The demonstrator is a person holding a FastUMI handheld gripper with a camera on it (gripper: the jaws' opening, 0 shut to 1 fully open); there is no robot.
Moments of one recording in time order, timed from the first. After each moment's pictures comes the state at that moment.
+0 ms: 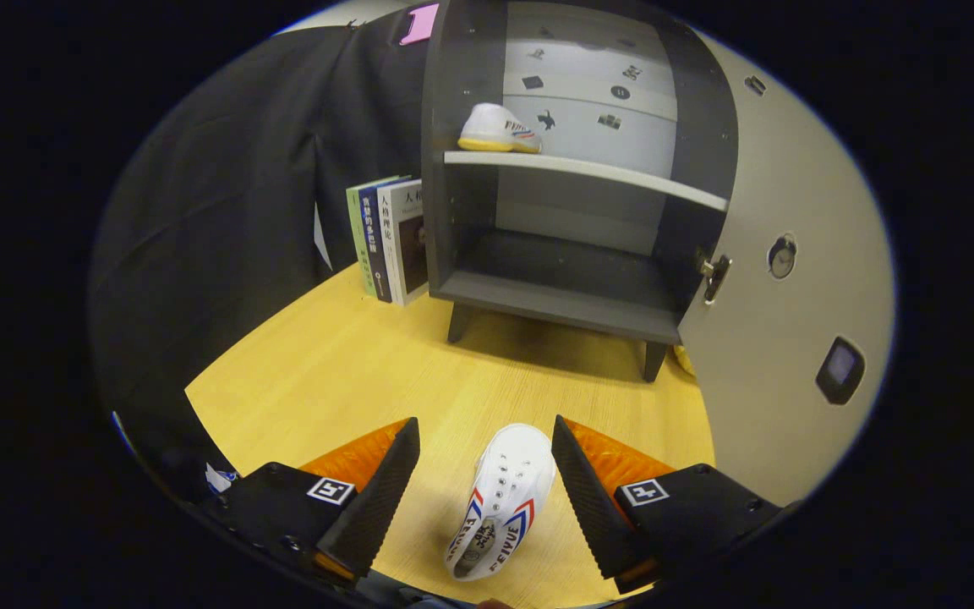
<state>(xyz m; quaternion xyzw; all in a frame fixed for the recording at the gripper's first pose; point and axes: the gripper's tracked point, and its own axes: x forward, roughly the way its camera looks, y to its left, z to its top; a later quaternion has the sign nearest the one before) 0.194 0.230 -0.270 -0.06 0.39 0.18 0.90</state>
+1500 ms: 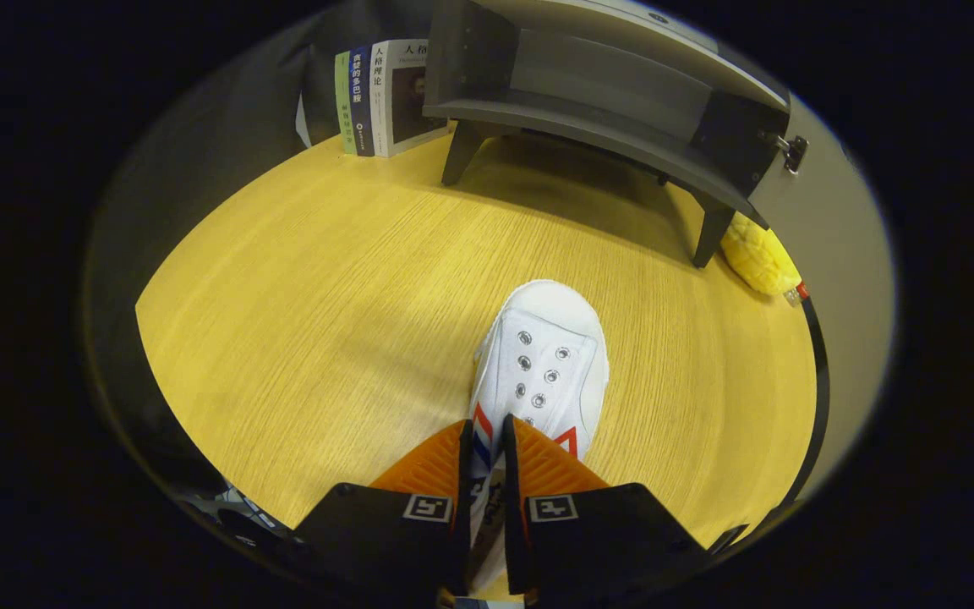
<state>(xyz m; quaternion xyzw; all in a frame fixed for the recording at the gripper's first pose) 0.160 0.213 -0.398 -0.11 0.52 0.16 0.83</state>
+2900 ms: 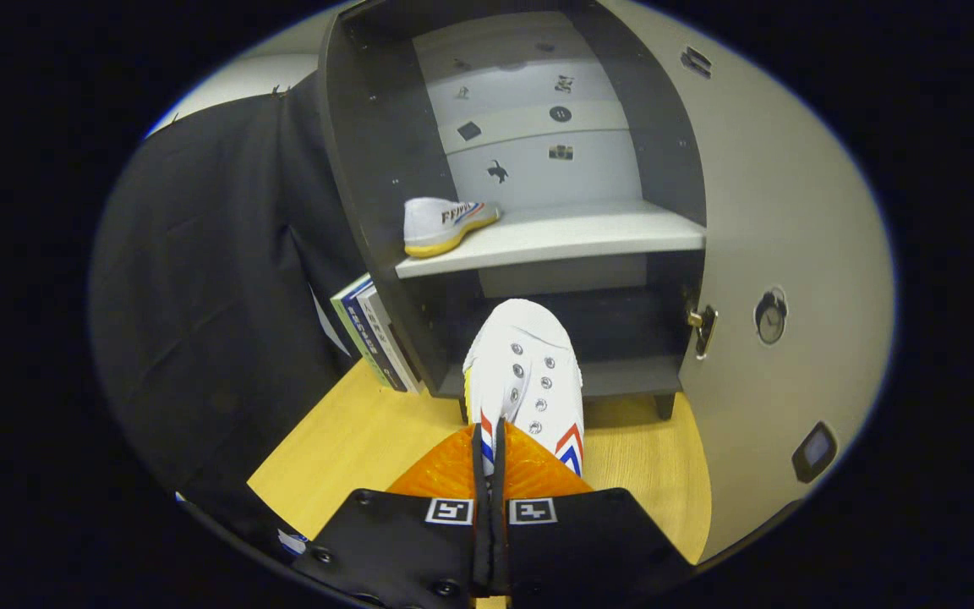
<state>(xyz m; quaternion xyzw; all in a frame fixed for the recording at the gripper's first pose) 0.293 0.219 -0.150 0.08 0.30 0.18 0.93</state>
